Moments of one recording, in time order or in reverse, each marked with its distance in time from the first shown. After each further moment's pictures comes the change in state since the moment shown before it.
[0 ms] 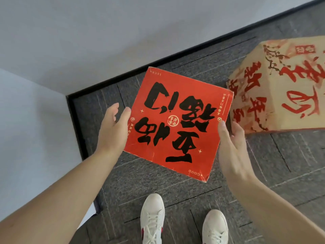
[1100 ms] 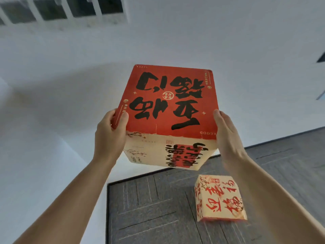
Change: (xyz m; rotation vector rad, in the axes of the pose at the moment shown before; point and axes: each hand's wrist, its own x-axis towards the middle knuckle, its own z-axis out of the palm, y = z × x) left_hand -0.391 0.520 -0.318 -0.286 0.321 0.639; right_hand -0.408 -0.529 -0.275 0.203 -0.108 -0.657
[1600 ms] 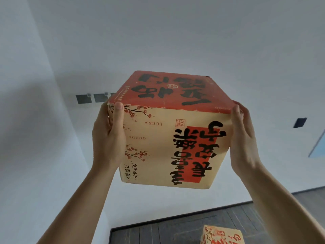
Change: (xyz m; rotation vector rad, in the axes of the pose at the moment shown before) left_hand -0.071 0.216 -0.148 -0.220 0.299 0.409; right_hand -0.131 -0.210 -0.021 0.222 -0.014 -0.611
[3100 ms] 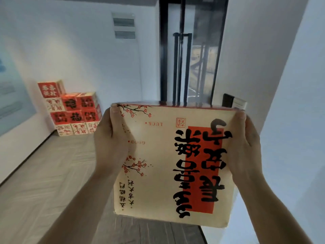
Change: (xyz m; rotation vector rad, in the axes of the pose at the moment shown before) left_hand -0.459 0.335 -0.352 1.022 1.274 -0.034; right_hand -0.415 -0.222 0.111 0.551 -1.227 0.132
